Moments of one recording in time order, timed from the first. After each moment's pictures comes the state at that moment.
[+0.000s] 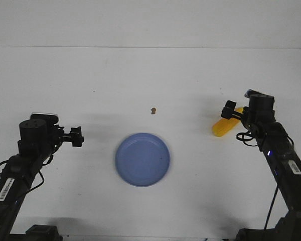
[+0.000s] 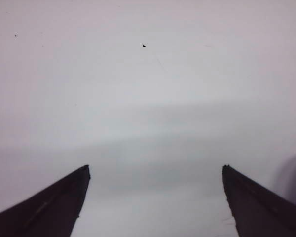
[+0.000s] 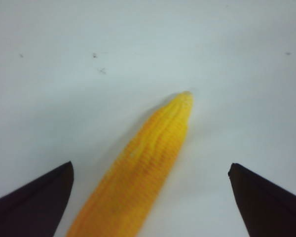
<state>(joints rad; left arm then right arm) -0.03 1.07 0.87 -0.32 0.11 0.00 -0.04 1.51 1.16 -0.43 0.04 0.37</state>
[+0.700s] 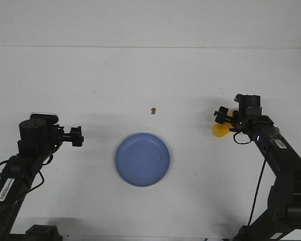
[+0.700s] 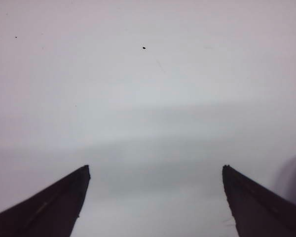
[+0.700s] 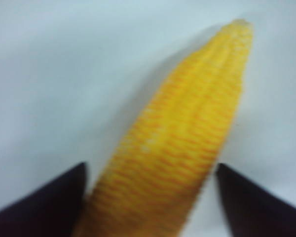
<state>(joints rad) -0.03 1.07 0.87 -0.32 0.11 0.00 -0.04 1.72 1.18 -0.42 -0.04 0.40</state>
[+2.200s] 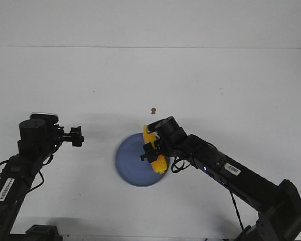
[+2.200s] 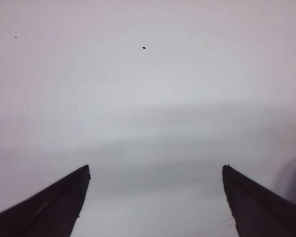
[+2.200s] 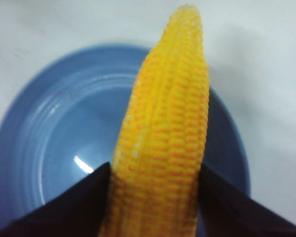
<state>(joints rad) -0.03 1.07 0.87 -0.32 0.11 0.00 0.70 1.65 1.18 -0.51 -0.16 0.32</state>
